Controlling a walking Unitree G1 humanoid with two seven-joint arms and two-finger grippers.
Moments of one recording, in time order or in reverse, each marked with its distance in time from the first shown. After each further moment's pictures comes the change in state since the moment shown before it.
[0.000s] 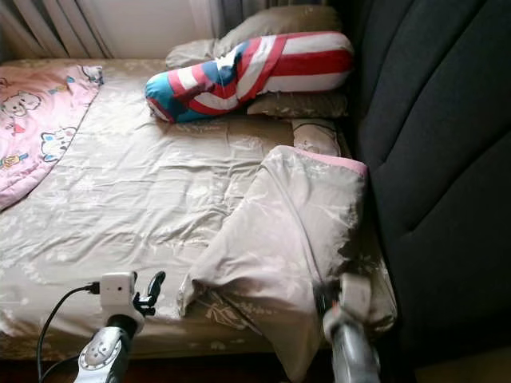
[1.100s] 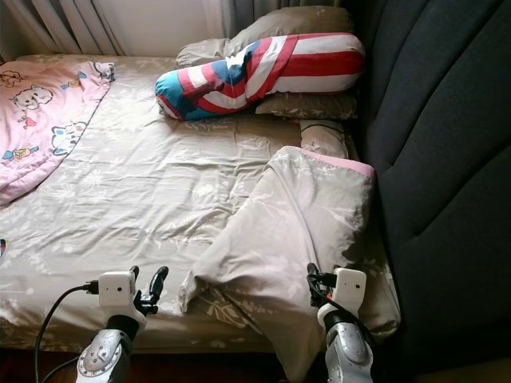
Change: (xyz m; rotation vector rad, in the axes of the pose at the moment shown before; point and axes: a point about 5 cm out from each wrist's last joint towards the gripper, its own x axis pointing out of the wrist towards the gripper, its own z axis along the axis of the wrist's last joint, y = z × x) left arm -0.015 -0.006 0.014 -0.007 -0.021 -0.002; right arm -0.017 0.007 -0.016 -0.033 -0.010 -0.012
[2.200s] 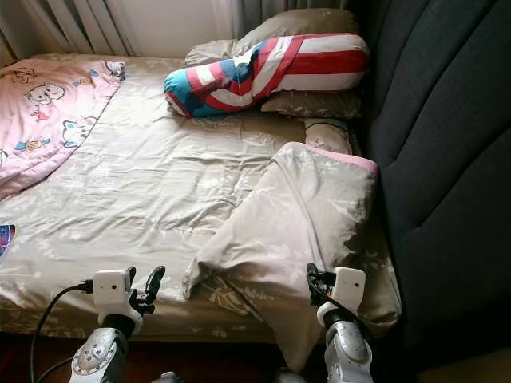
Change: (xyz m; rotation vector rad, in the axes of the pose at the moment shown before) left arm 0.000 0.003 0.008 -0.025 0.004 0.010; right arm 0.003 0.001 0.001 0.005 0.014 -0.001
